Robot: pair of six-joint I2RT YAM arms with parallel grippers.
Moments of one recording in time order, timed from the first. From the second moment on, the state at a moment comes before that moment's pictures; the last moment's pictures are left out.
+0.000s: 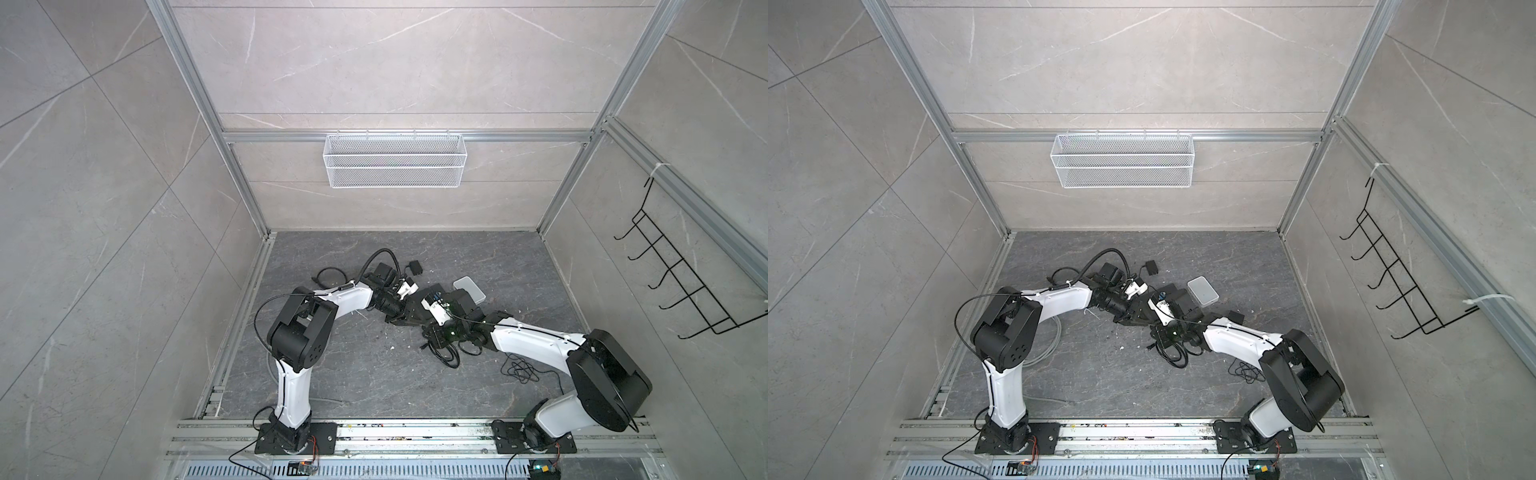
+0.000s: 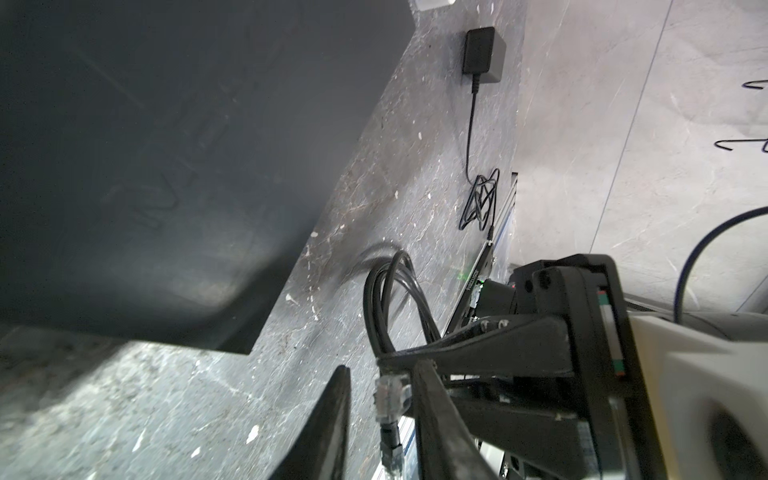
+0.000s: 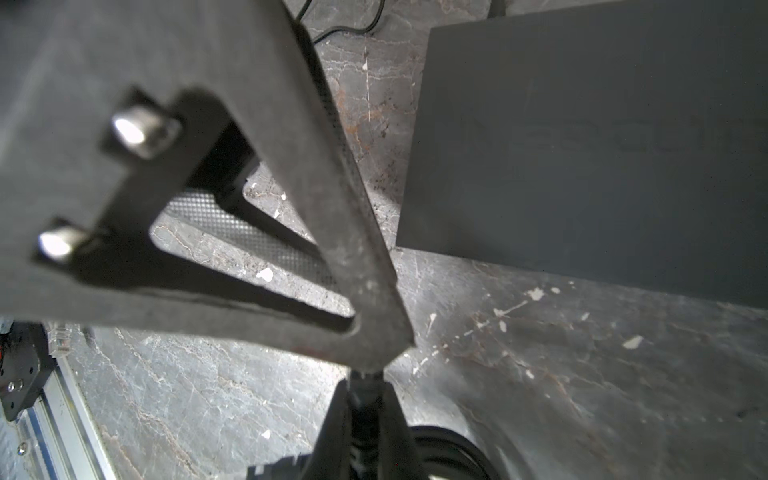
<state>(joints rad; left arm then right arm) -0.59 1.97 1.26 -0.40 0.91 -0.44 0.63 1.52 0.77 -0.16 -0.31 0.18</state>
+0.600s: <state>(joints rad) -0.59 1.98 1.25 -0.29 0.98 -0.52 0.61 1.46 0.70 -0.09 -0.31 0.22</state>
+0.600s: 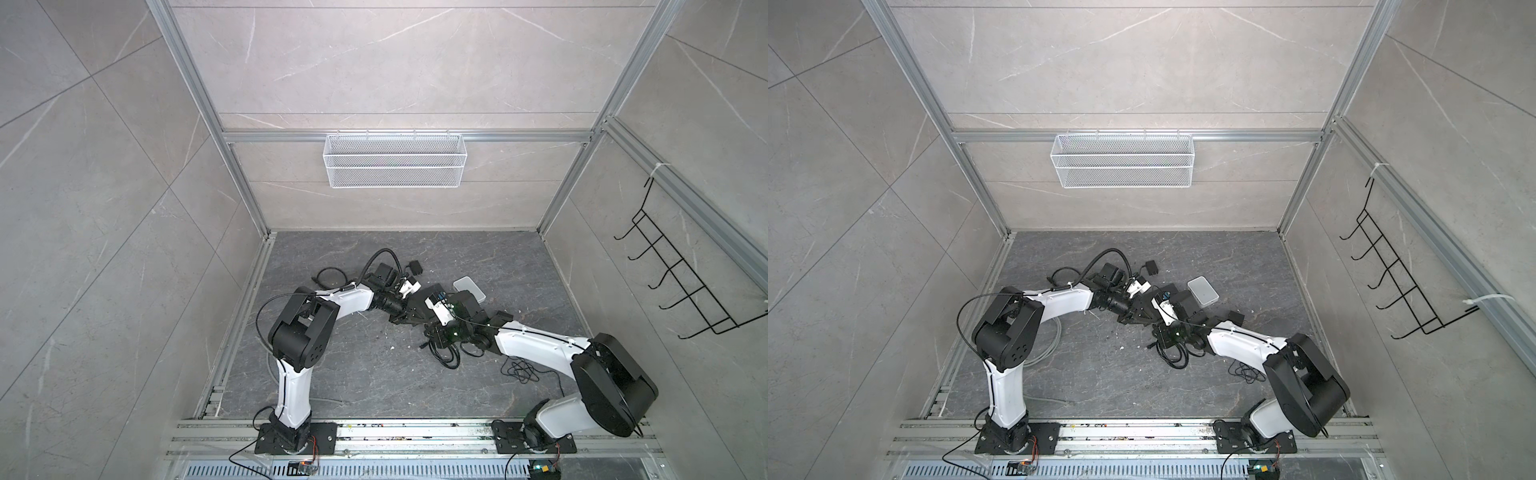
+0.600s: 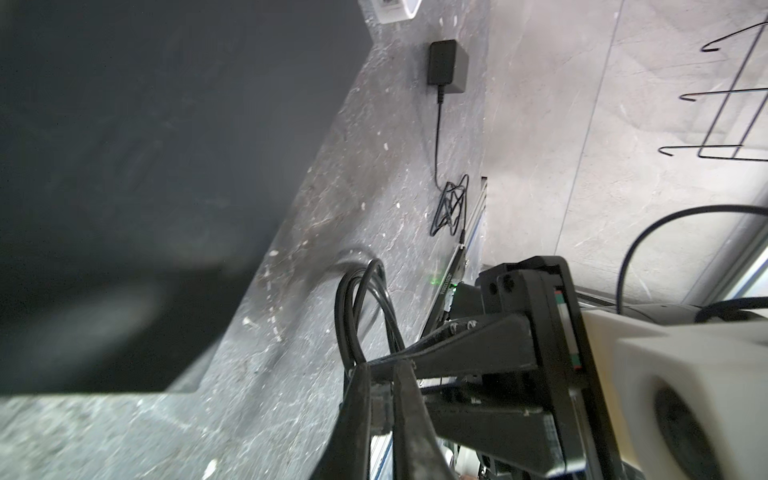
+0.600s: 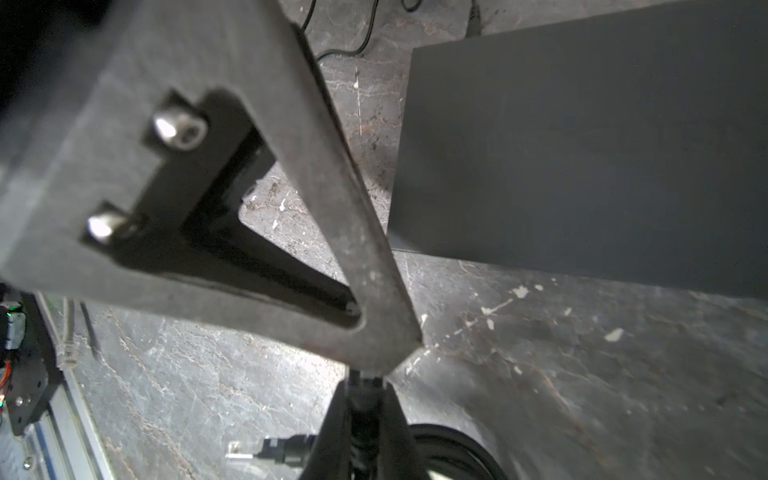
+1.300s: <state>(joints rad) -0.60 2.02 1.24 -0.28 0.98 -0.61 0.65 1.30 0.30 0.47 -0.18 0.39</state>
